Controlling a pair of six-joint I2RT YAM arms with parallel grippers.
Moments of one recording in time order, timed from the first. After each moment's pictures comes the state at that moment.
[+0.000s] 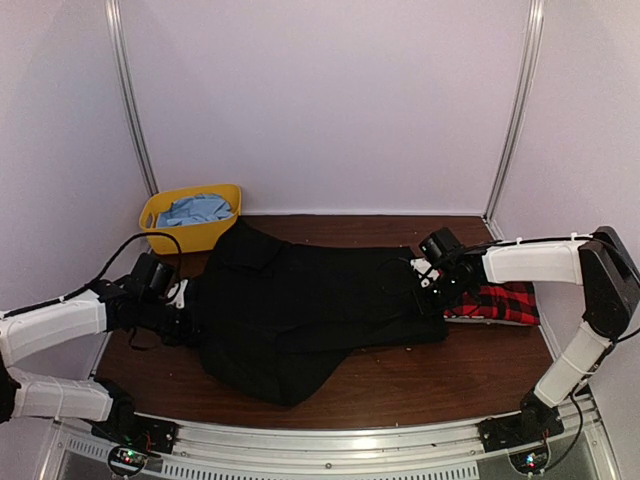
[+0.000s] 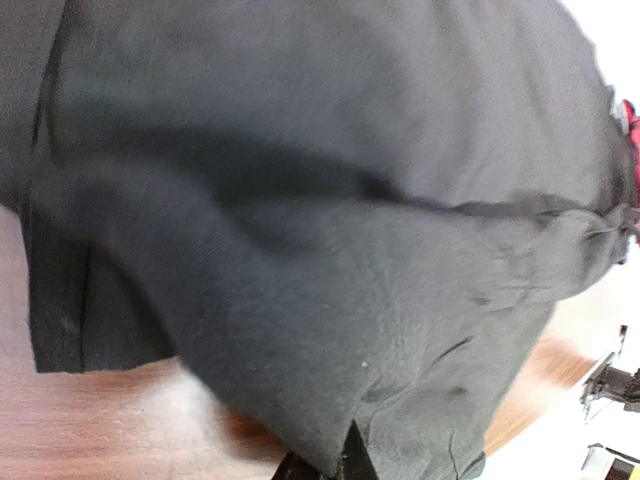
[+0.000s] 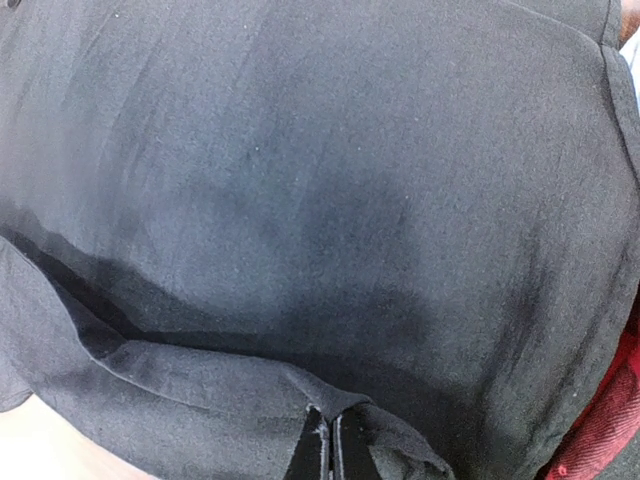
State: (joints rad) left arm -0.44 1.07 0.53 -0.46 0.30 -0.64; right arm 0.53 1.62 0.96 -0.47 -0.09 0.26
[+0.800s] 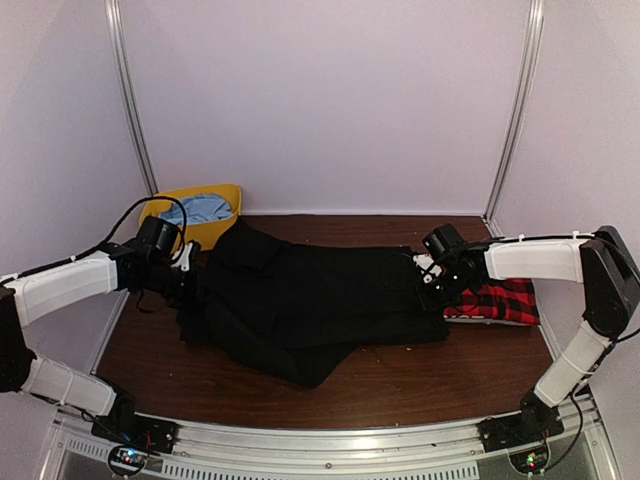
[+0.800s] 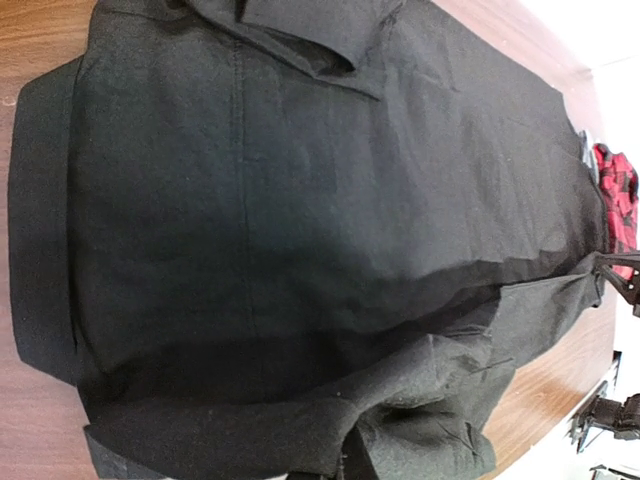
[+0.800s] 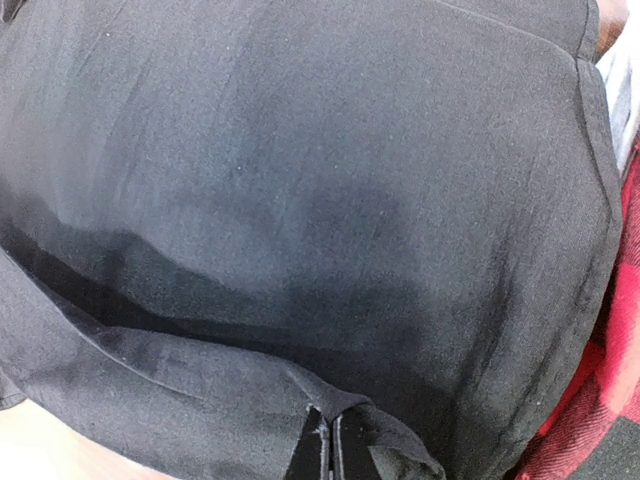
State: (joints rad) left arm -0.35 1.26 0.82 -0.50 0.29 -0.52; right arm 0.50 1.62 0.98 -0.48 -0.08 0.24
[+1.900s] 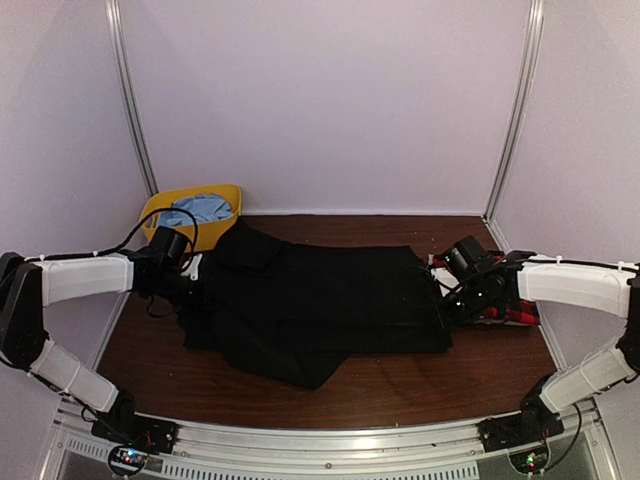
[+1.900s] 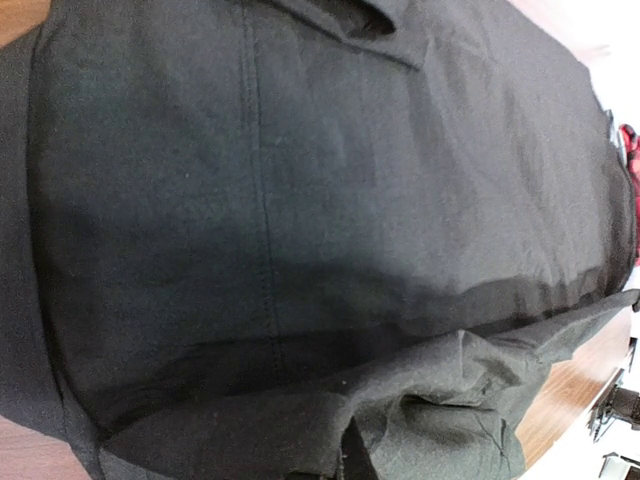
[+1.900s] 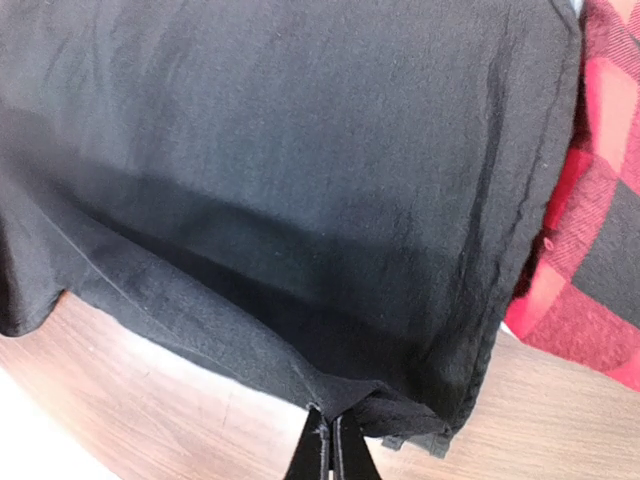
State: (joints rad) left arm -0.33 1.41 0.79 -0.39 0.34 -0.46; right arm 0.56 1.33 0.81 -0.60 -0.09 0.31
